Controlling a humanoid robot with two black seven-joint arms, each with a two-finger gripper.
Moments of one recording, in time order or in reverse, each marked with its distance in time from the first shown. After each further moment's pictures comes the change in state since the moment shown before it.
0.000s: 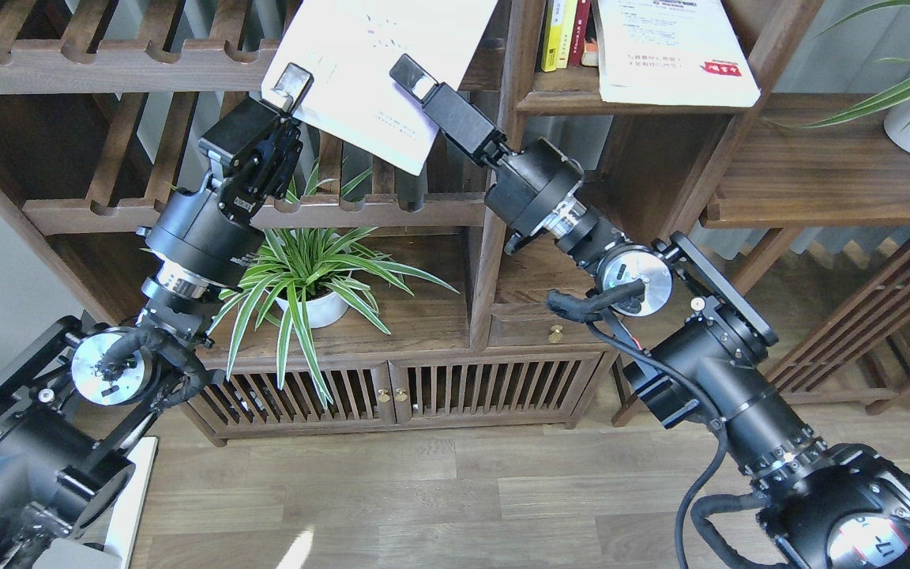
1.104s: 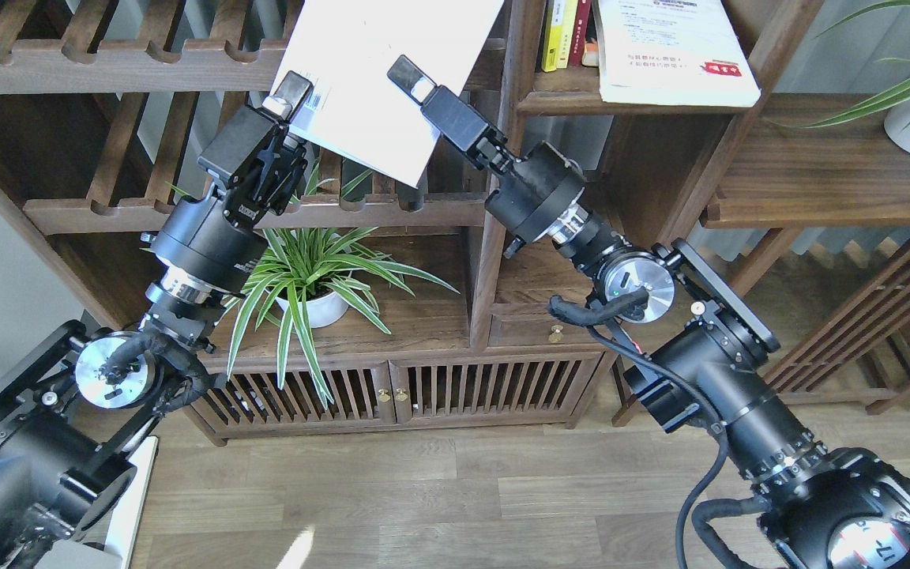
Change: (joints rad) left arm -0.001 -0.001 0.005 0.017 0.002 0.000 -0.001; right arm -0.016 0.000 -0.001 0.002 0.007 0.107 0.004
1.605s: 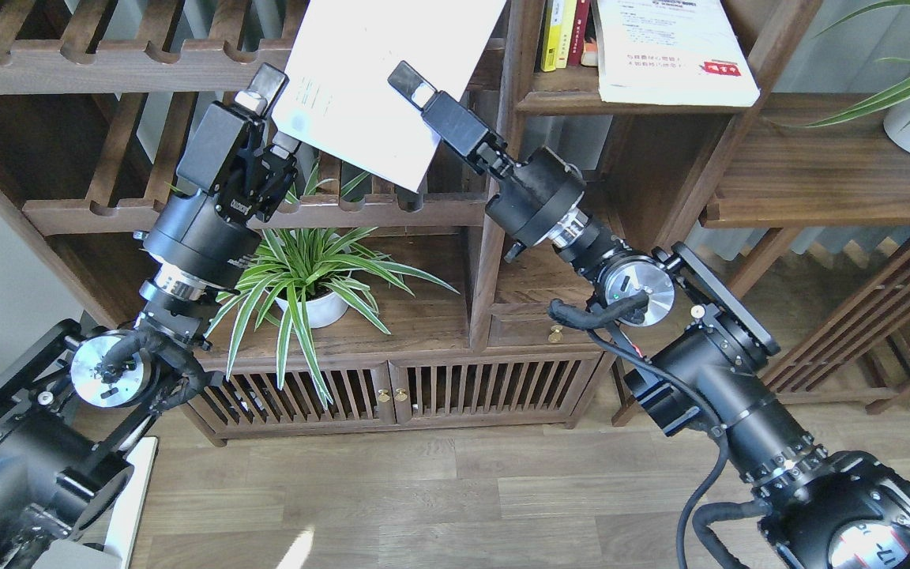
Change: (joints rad) left arm 0.008 0.007 -0.011 -0.002 0.000 0.000 -0.009; right arm -0.025 0.000 -0.003 0.014 0.001 0.019 -0.004
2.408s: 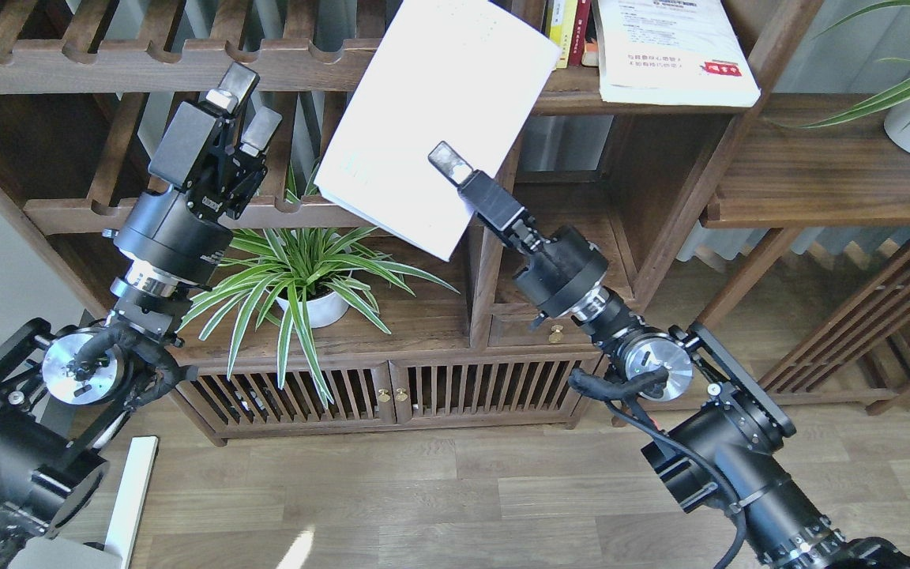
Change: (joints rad) left arm 0.017 0.044 -0.041 0.032 0.000 0.000 0.001; right arm -0.224 -0.018 0.108 0.079 -0.002 0.018 -0.010
